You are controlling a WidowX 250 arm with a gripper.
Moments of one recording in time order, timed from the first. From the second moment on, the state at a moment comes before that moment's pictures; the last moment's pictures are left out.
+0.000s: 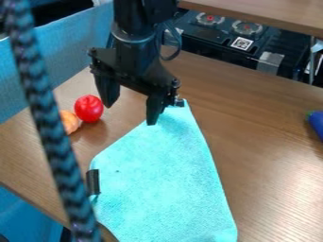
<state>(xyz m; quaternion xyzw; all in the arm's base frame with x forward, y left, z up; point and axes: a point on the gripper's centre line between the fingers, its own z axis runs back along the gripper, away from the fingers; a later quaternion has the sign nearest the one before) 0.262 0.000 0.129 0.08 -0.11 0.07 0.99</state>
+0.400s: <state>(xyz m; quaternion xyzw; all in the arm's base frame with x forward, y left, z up) 0.259 0.001 0.105 0.09 -0.08 0.05 0.99</state>
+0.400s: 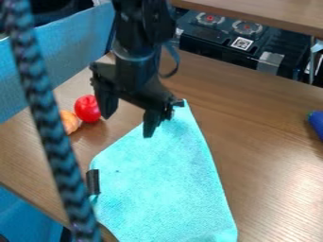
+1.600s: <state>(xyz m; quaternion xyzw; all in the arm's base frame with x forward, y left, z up) 0.259 -0.052 0.023 -0.02 -0.08 -0.11 0.99</state>
